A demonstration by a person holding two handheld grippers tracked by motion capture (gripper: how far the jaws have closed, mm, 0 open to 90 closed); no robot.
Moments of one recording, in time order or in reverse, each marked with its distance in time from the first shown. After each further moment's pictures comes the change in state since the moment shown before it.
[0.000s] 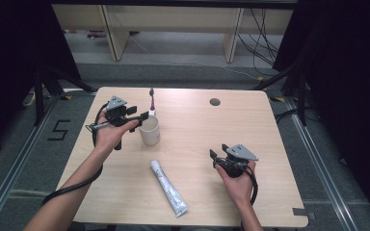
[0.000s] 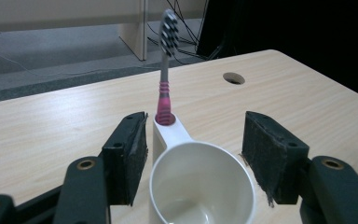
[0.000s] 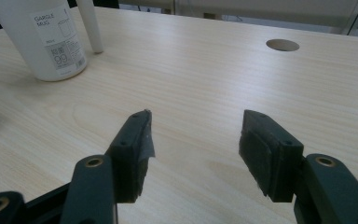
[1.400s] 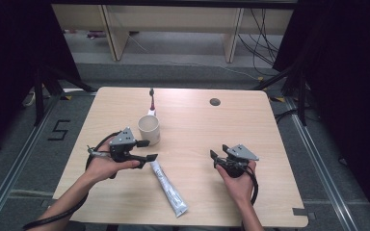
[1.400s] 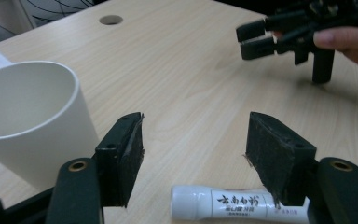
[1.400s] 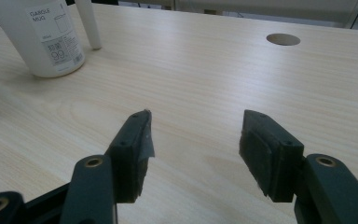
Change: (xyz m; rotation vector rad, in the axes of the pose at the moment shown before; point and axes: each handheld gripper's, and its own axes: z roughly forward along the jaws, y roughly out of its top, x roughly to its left) left arm -0.052 -0.056 -0.037 0.167 -0.394 0.294; right arm -0.005 -0.003 0.001 0.005 -0.010 -0.011
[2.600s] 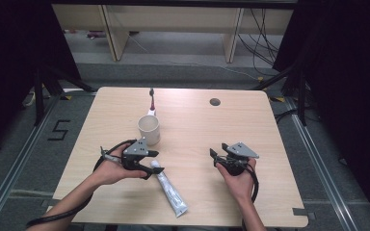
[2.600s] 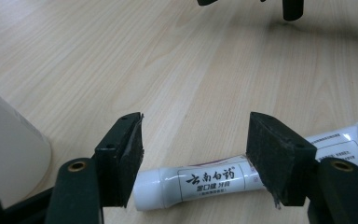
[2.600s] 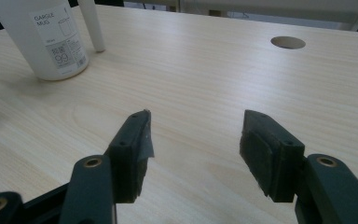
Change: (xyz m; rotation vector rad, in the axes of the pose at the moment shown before) left arm -0.013 -0.003 0.023 0.119 -0.091 0.138; right arm -0.001 0.005 0.001 0.017 0.023 0.029
